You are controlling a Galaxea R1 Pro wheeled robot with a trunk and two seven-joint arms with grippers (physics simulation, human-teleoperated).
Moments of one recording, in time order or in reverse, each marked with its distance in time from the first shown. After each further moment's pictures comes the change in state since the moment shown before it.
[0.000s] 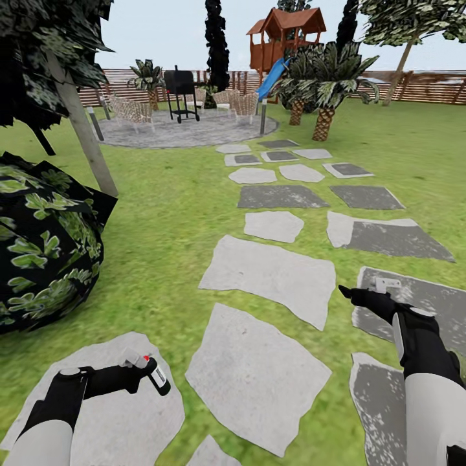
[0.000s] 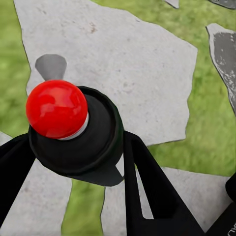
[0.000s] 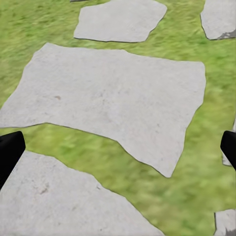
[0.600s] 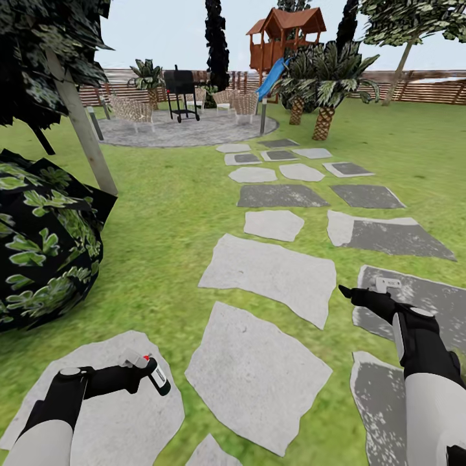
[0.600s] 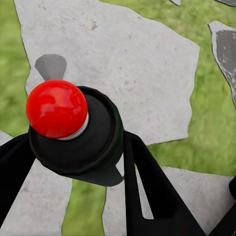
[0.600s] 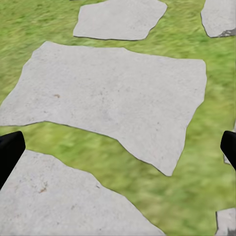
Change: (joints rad) left arm 0.000 -0.001 0.000 0.000 0.000 0.000 0.000; right arm 0.000 0.000 -0.001 -0.001 -0.001 0.000 0.000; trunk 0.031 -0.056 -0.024
